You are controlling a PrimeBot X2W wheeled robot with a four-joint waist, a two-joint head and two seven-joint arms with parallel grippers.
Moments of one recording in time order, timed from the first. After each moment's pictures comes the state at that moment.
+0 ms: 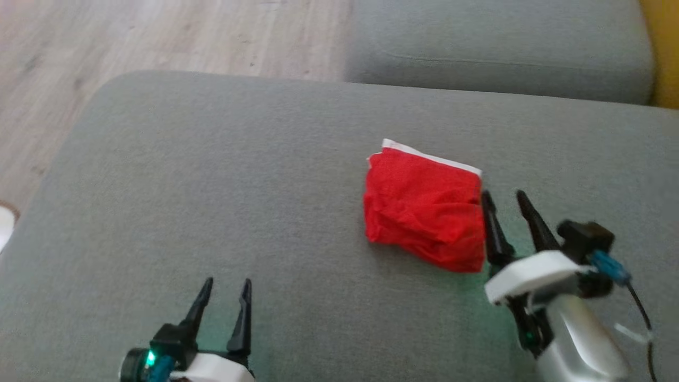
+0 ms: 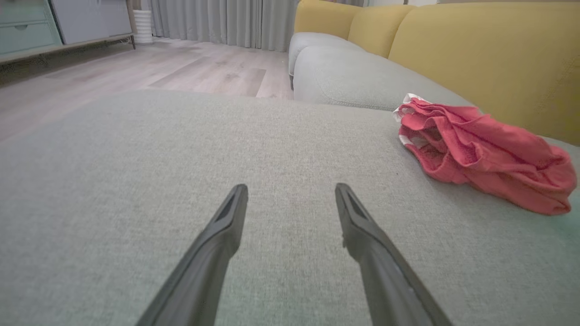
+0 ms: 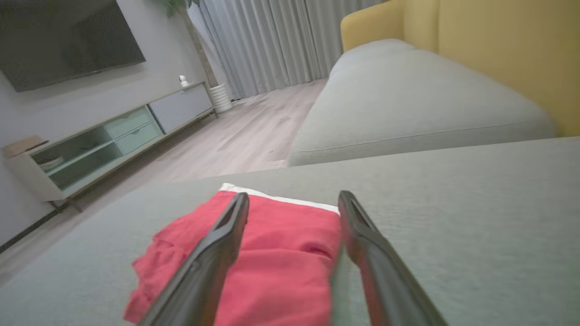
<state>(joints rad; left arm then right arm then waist) -0.04 0.05 -0.20 0.48 -0.19 -0.09 -0.26 -0.29 -0.06 0.16 0.61 0.35 0.13 -0.25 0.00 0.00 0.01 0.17</state>
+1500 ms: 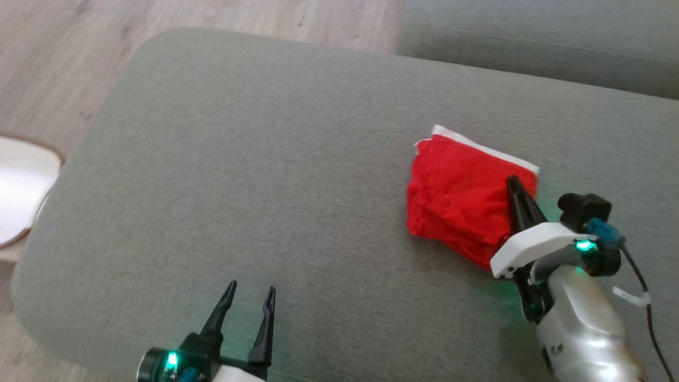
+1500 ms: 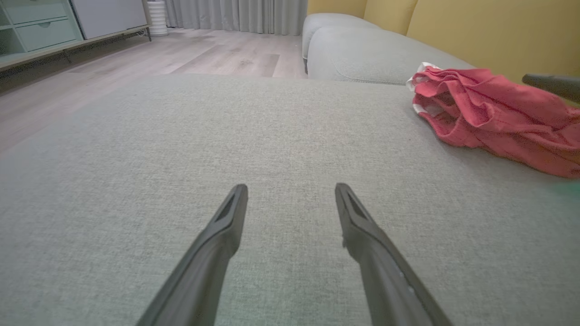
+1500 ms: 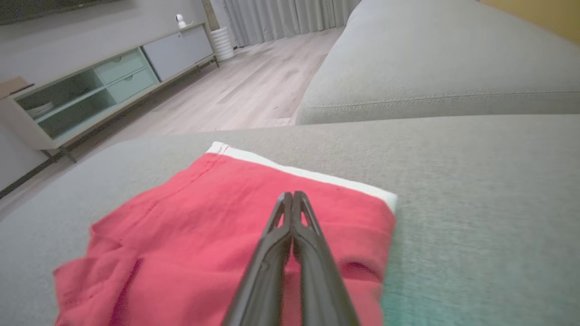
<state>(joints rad) 0.02 0.05 -0.27 0.38 -0.12 -0.06 -0.26 -0.45 -0.05 0.08 0.85 0.24 0.13 -0.25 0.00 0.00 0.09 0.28</state>
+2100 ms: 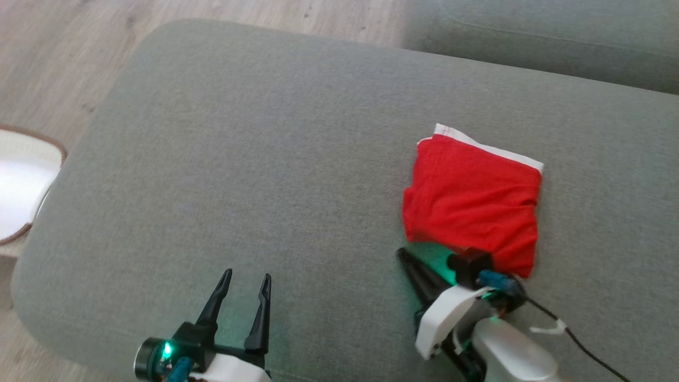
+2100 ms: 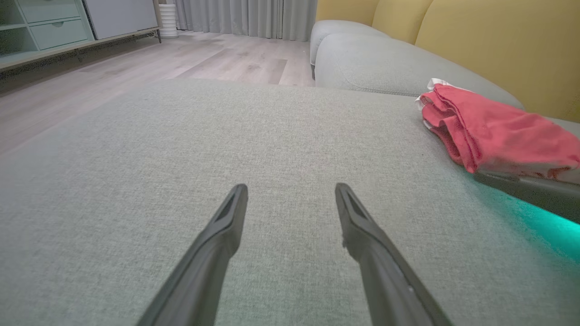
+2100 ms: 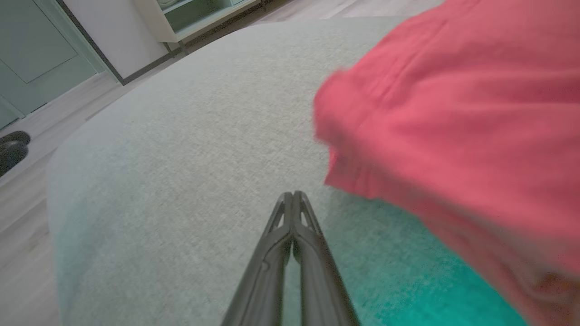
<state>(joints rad) -0.02 0.05 -0.26 0.38 -0.15 -0.06 -0.26 -0.38 -0.06 0.66 0.85 0.43 0.13 -0.25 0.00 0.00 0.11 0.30</state>
